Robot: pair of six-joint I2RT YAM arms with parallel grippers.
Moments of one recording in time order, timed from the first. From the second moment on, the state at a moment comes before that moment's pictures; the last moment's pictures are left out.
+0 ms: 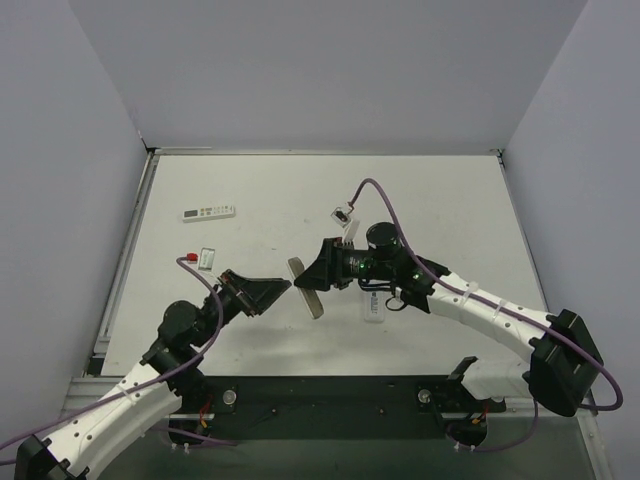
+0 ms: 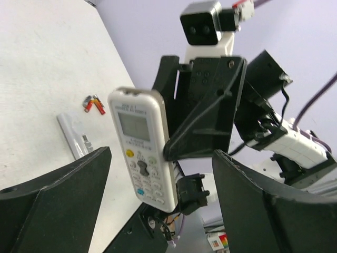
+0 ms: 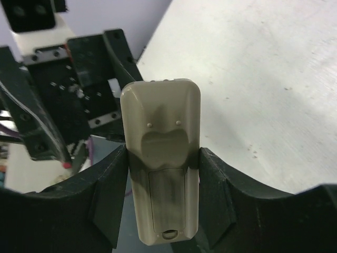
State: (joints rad) left arm -0.68 0.46 0.20 0.43 0.16 -1.11; right arm 0.80 1.26 0.81 0.16 -0.51 0.77
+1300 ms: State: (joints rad) left arm -0.87 0.85 0.34 0.30 -0.13 -1.14; right arm 1.17 1.31 0.91 -0.18 0.21 0.26
